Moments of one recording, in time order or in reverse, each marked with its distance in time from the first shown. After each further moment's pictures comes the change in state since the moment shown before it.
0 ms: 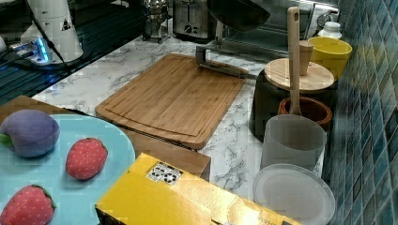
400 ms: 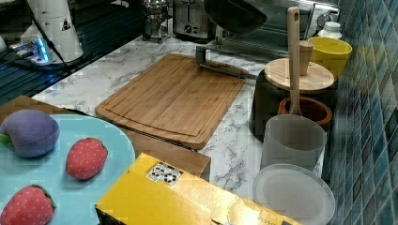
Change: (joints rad) arm -0.006 0.004 0.004 -0.023 0.000 0.011 0.000
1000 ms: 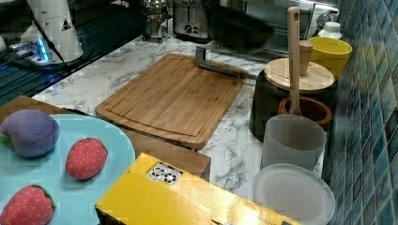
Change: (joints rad) arm -0.018 -0.081 -0.054 -0.232 -0.021 0.288 0.163
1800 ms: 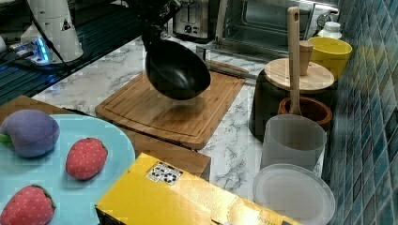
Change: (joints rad) arm -0.104 -0.003 -0.095 -0.152 -0.031 -0.036 0.146
